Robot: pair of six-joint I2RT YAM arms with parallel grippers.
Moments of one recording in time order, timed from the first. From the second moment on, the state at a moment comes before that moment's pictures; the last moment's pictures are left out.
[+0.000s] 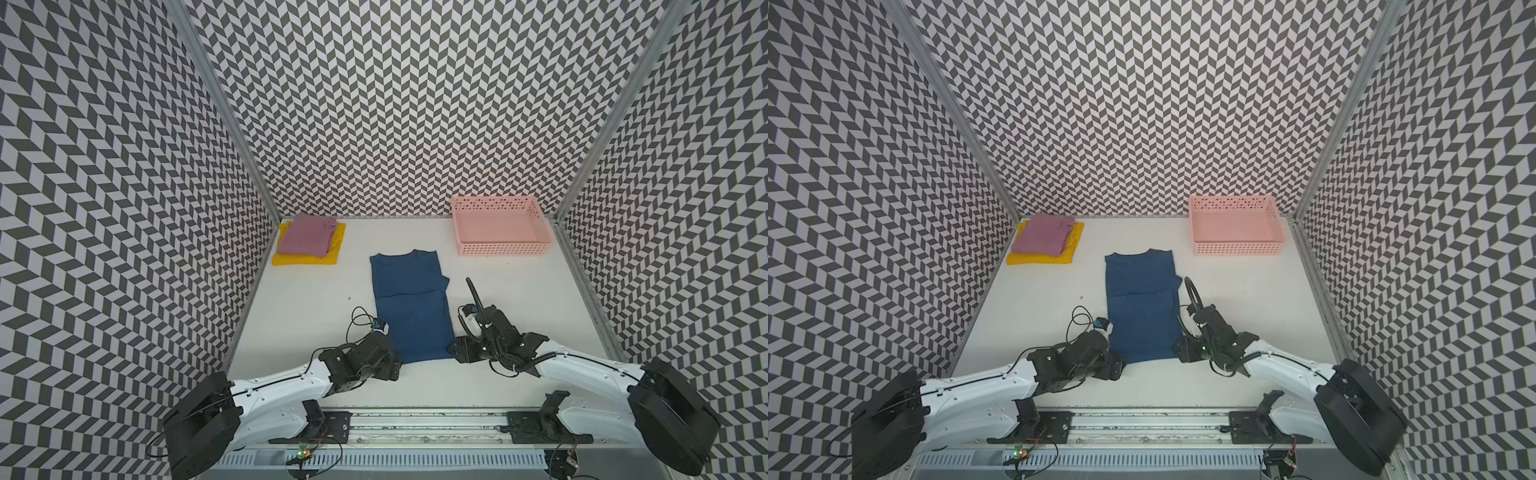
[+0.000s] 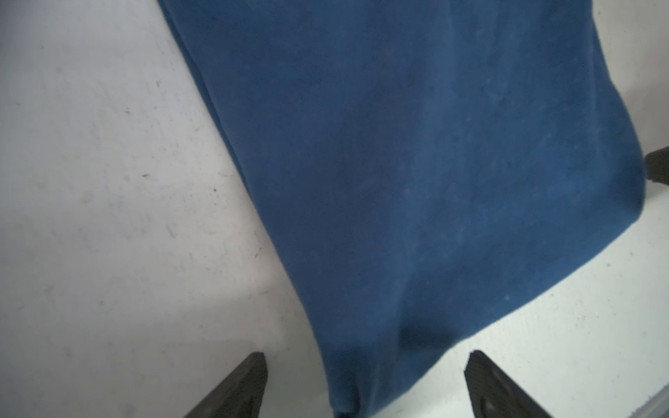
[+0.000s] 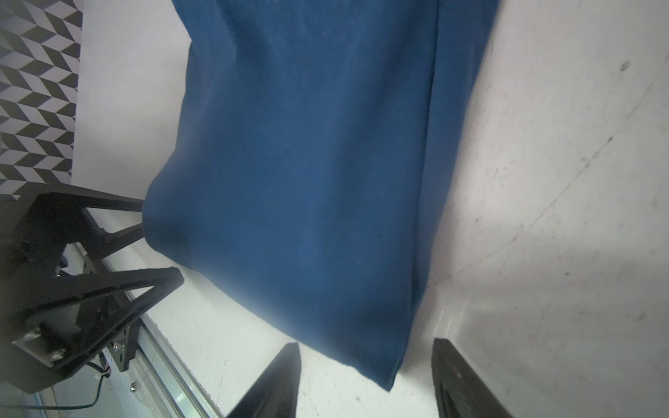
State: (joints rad) left arm -0.96 1.07 0.37 -0.27 -0.13 -0.71; right arm 0.71 1.20 0.43 -0.14 -0.26 0.56
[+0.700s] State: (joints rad) left arm -0.96 1.02 0.36 -0.24 -0.21 -0.71; right arm 0.75 1.38 0.43 0.07 -0.34 0.59
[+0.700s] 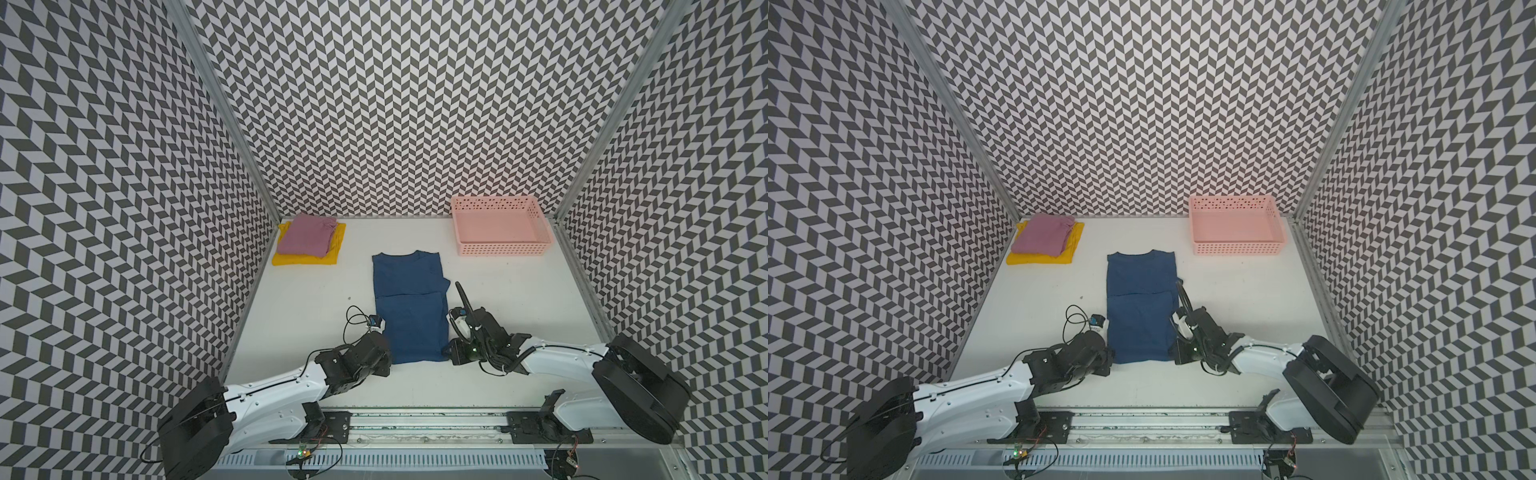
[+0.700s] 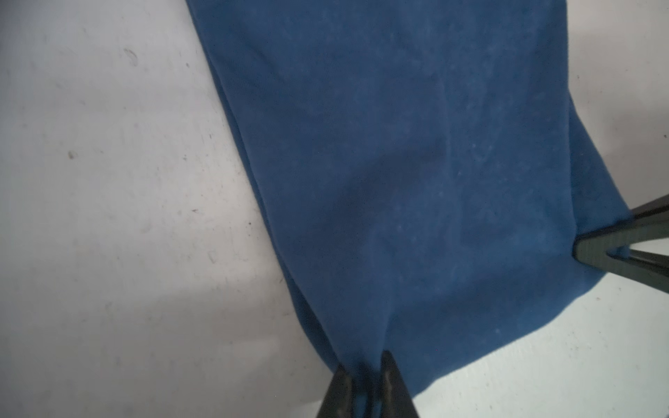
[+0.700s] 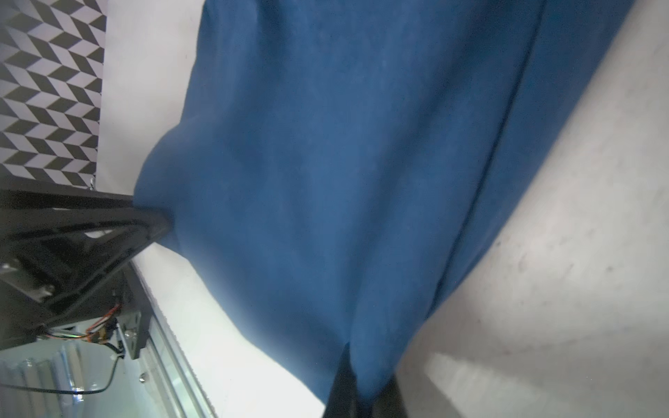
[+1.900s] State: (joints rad) left arm -0.64 1.17 0.68 0.05 -0.30 -0.44; right arm 0.69 1.44 0.91 -0.10 0.00 0.43
